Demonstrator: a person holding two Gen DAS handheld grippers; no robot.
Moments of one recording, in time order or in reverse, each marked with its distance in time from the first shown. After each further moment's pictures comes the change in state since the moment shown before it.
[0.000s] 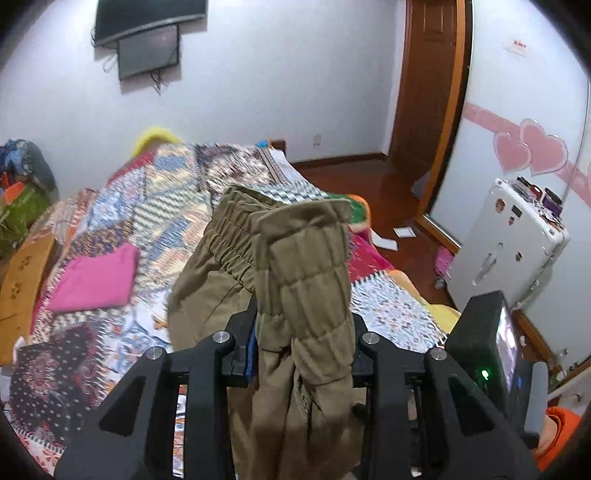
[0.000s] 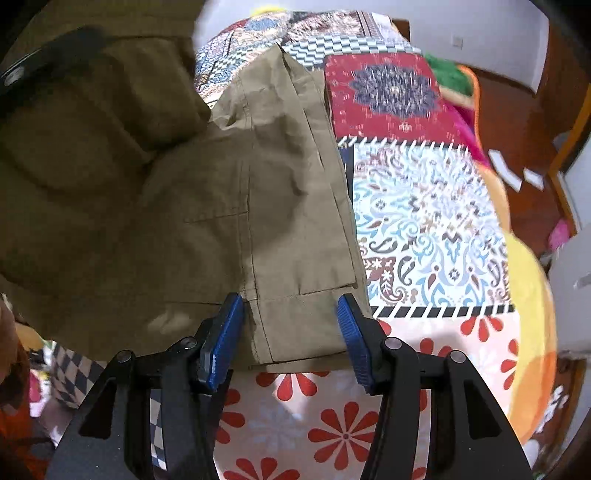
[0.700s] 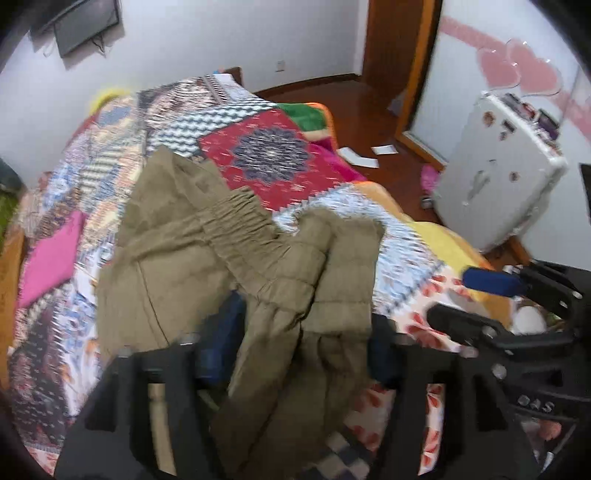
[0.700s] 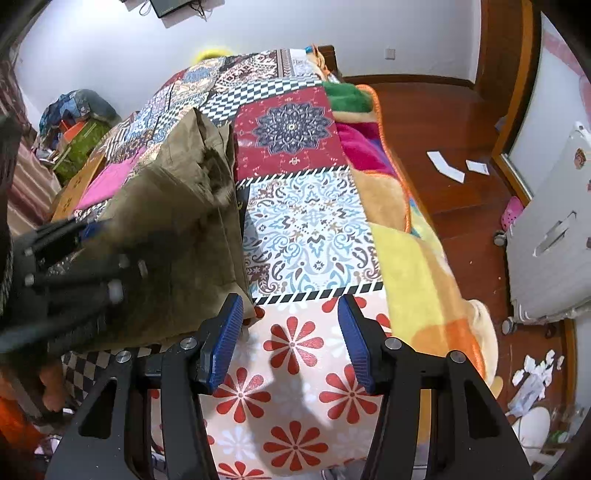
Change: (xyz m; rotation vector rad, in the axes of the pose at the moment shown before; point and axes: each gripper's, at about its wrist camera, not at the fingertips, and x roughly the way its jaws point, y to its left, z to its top) left arm 0.067 -0.065 -0.032 0.118 0.280 -0.065; right arm -0.067 -0.066 -0.021 0.163 -0.140 -0.124
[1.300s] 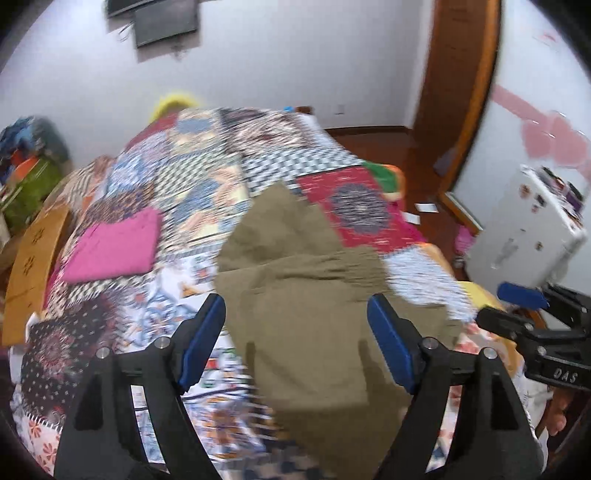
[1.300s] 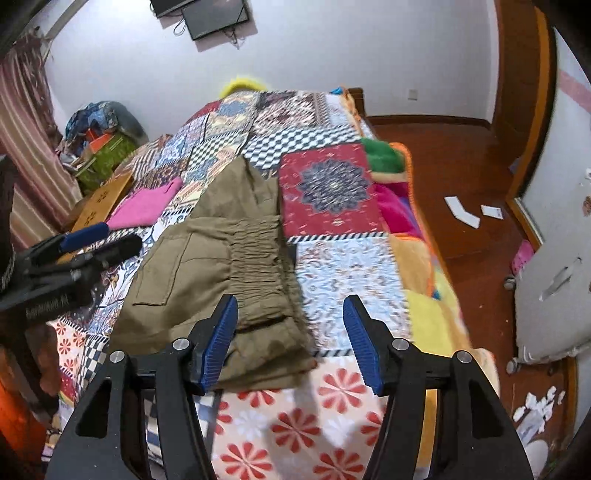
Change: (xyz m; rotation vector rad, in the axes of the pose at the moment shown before) left arm -0.066 0.107 -0.001 -0.195 -0.149 0.140; right arm -0.002 0.044 0.033 -0.072 -0.115 0.056
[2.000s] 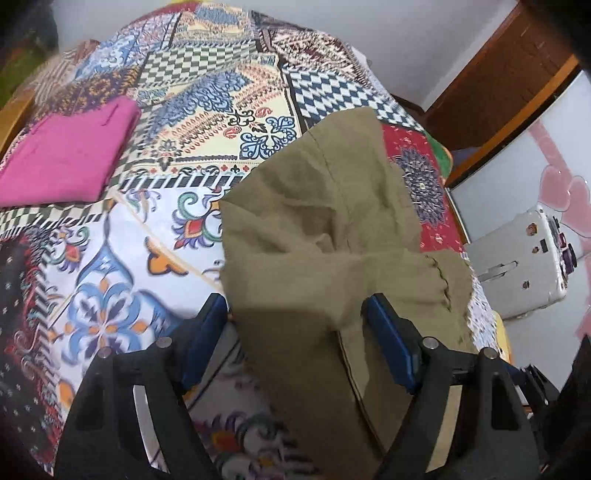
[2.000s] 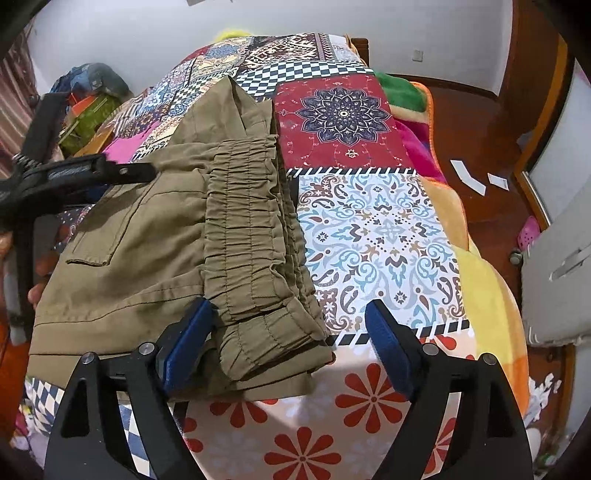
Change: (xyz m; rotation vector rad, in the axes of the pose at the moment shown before) left arm 0.147 0.081 0.004 -0.251 0.264 -0.191; right arm 0.069 0.005 -0.027 -0.012 0.157 -0.046
